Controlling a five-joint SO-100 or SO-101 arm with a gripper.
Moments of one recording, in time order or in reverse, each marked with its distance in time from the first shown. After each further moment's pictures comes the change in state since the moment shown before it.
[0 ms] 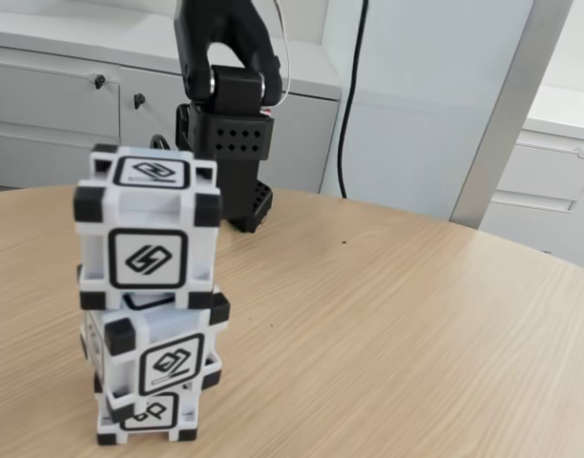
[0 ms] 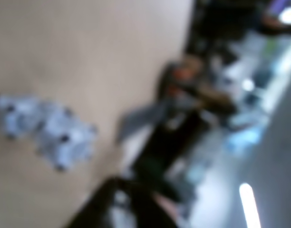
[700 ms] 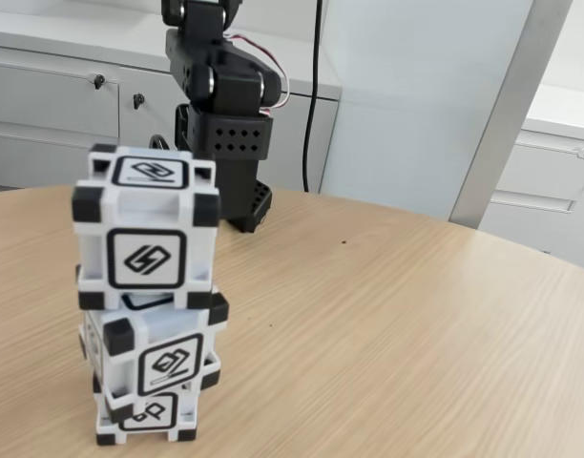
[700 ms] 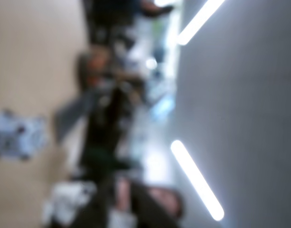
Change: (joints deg) arm 0.1 28.0 -0.2 0.1 6.5
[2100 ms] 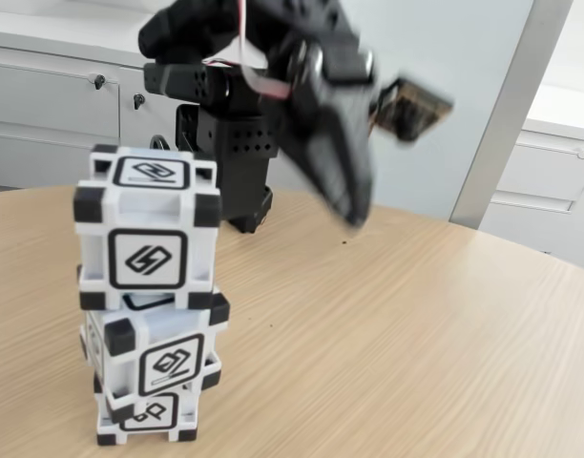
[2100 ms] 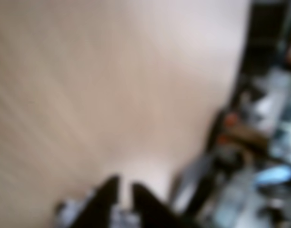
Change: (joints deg) arm -9.5 12.4 84.1 -34.3 0.8
